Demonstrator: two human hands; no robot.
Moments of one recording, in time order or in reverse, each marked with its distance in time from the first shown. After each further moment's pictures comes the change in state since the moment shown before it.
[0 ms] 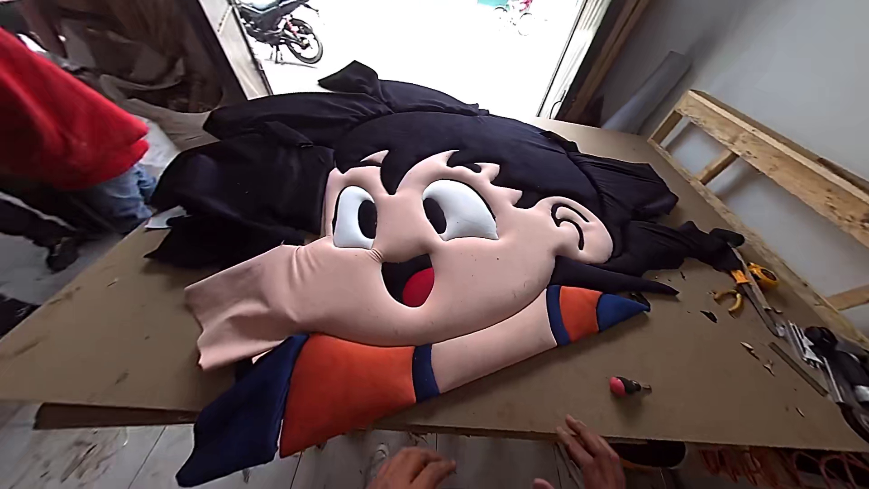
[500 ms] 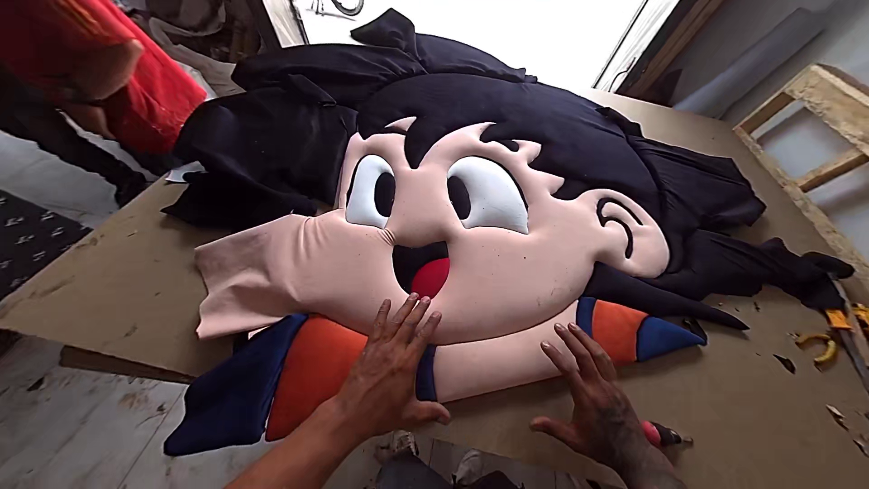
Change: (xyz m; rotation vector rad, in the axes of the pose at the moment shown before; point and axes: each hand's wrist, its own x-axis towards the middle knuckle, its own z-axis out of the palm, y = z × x) left_hand 0.129 -0.064 -0.062 0.555 0.341 0.041; right_hand 0.186 0.060 0.031 -0.180 -0.253 -0.522
